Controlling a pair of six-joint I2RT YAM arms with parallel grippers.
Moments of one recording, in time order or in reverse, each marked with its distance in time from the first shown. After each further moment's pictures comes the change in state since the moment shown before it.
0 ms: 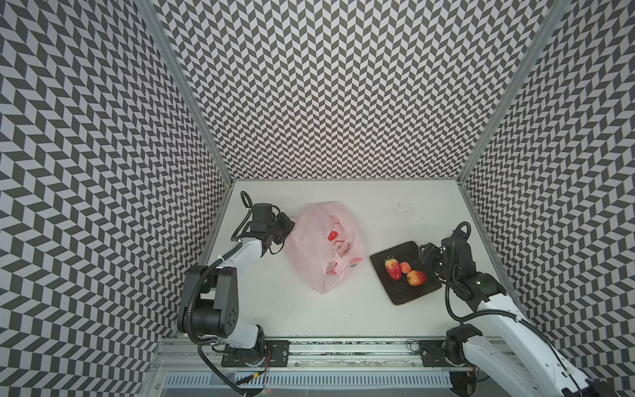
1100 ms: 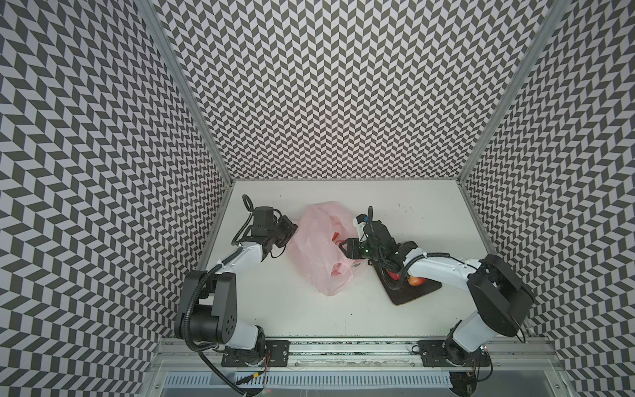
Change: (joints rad) left arm -0.029 -0.042 -0.053 0.022 0.029 -0.022; right arm 0.474 0.880 0.357 0.507 -0.243 -0.063
